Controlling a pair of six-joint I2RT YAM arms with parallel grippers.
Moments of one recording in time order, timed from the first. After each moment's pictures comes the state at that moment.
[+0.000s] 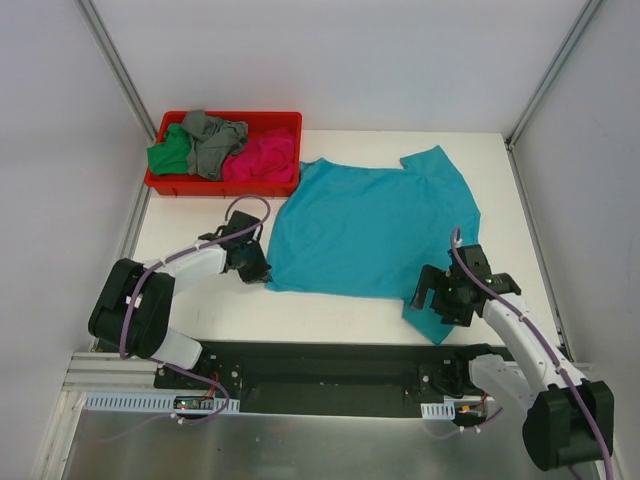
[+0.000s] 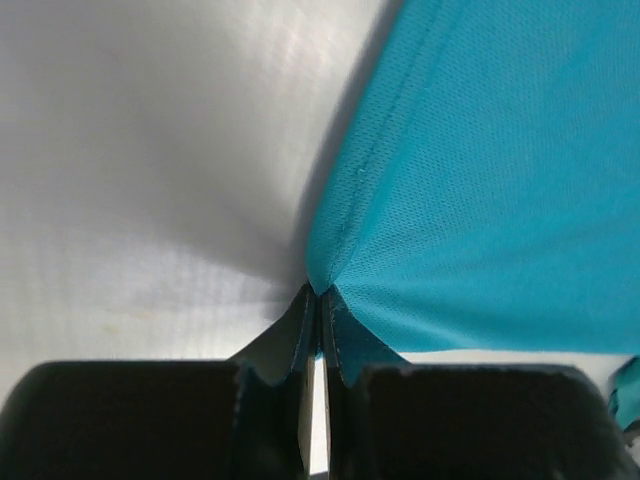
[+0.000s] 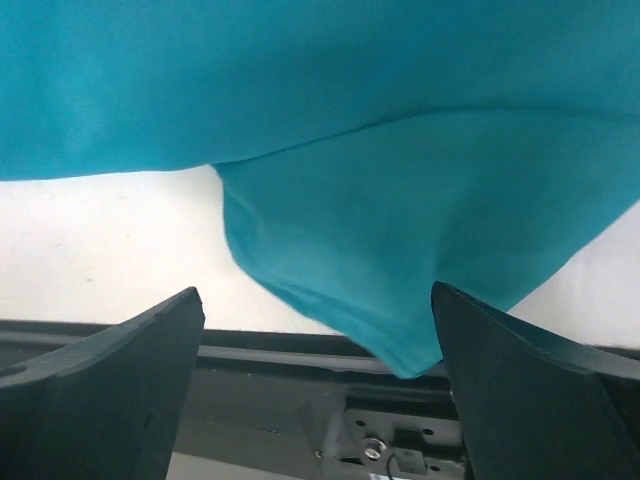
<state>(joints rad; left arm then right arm) -0.40 1.46 0.70 -0.40 0.11 -0.80 0.21 0.90 0.54 -0.86 -0.12 0.49</state>
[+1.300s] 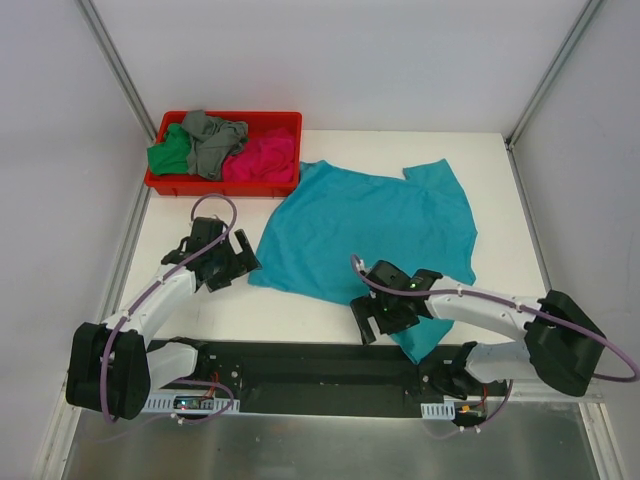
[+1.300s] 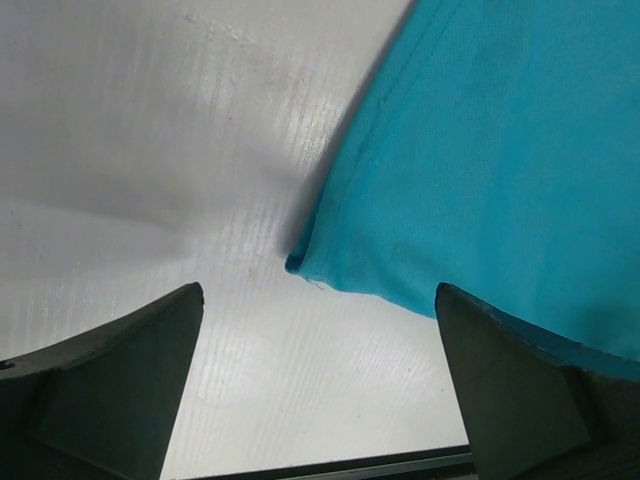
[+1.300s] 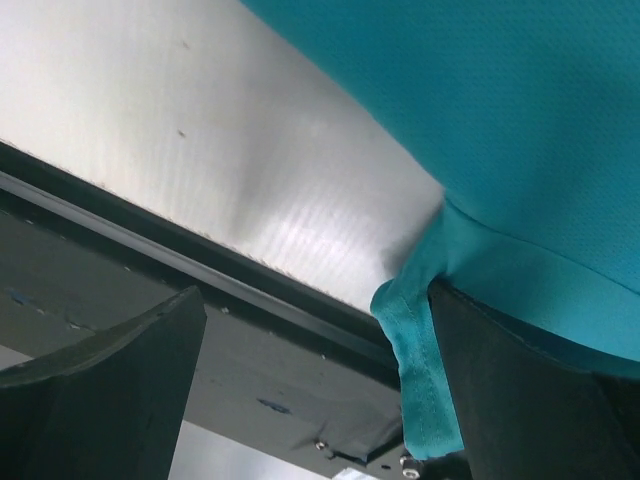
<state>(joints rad) -0.20 1.12 0.59 -0.47 0.10 -0.69 0.94 1.30 0.66 -0.65 -0.09 0.51</state>
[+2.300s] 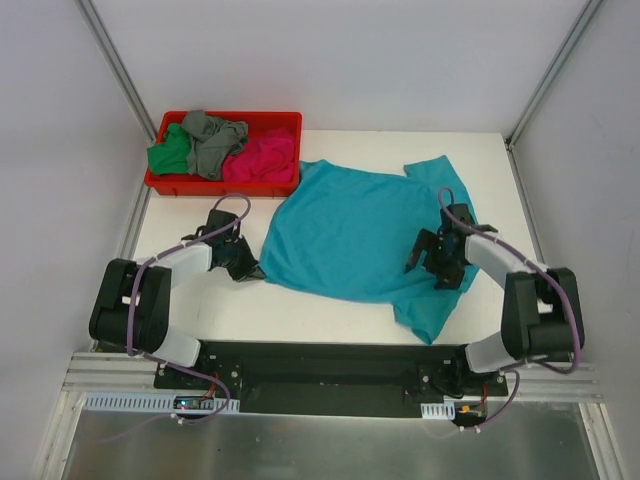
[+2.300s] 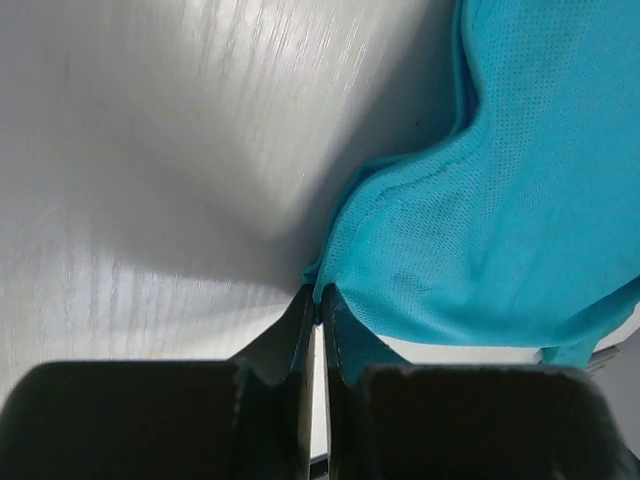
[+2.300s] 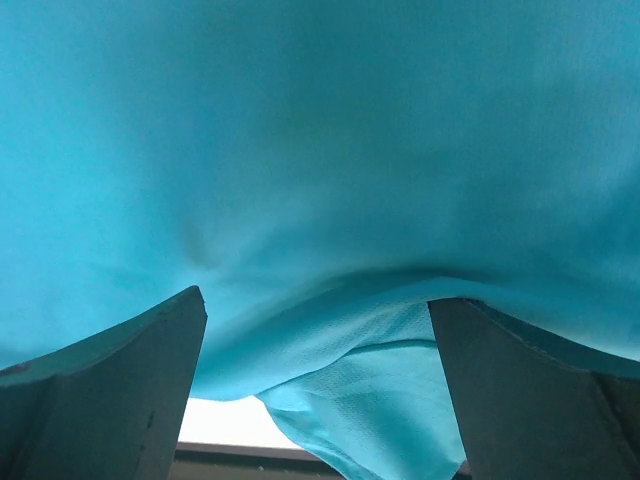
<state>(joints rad) -0.19 1.46 0.64 -0.34 0.30 -0.74 0.16 1.42 0.75 -0.63 -0.11 0.55</state>
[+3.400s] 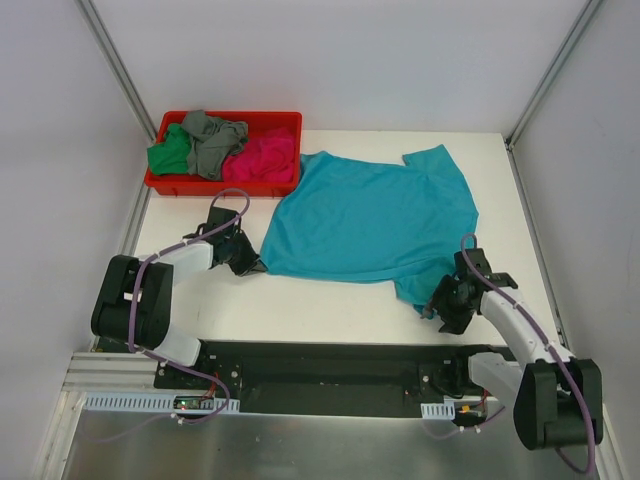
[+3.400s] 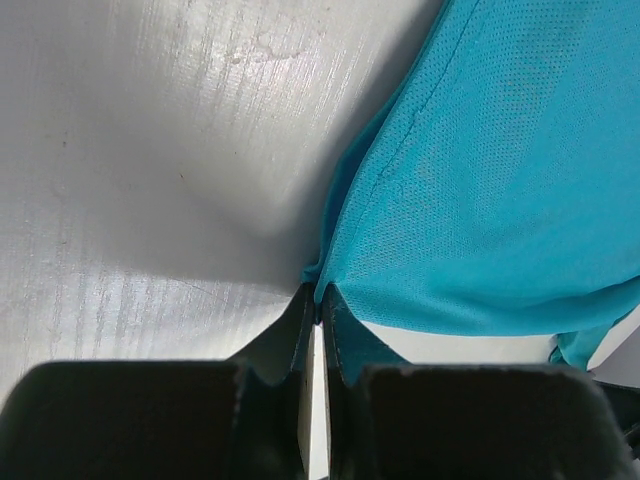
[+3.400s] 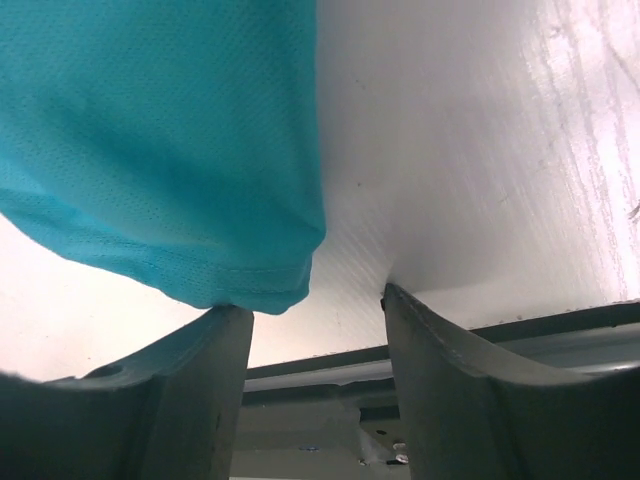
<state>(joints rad) -0.19 1.50 0.67 -0.25 0.30 -0.80 0.11 0.98 0.46 -0.83 -0.11 0.69</state>
